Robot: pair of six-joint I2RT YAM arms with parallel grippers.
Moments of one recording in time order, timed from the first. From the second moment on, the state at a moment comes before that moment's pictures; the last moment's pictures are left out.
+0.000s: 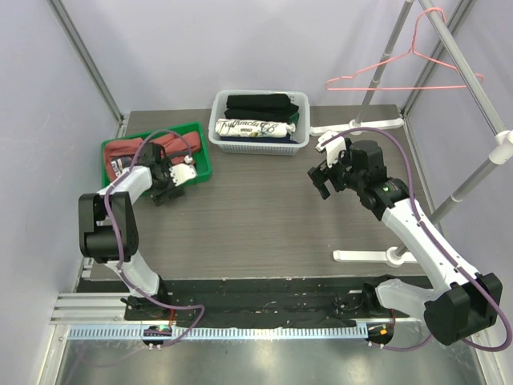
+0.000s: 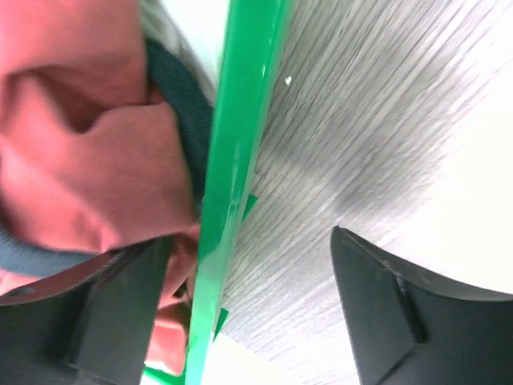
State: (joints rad) left arm 0.05 1.72 1.08 -0.49 0.04 1.19; right arm 0.34 1.12 1.00 -0.42 -0.13 -0.39
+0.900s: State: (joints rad) left arm 0.10 1.40 1.12 -0.86 0.16 0.53; right arm 0.34 1.12 0.99 -0.42 -0.15 -0.39
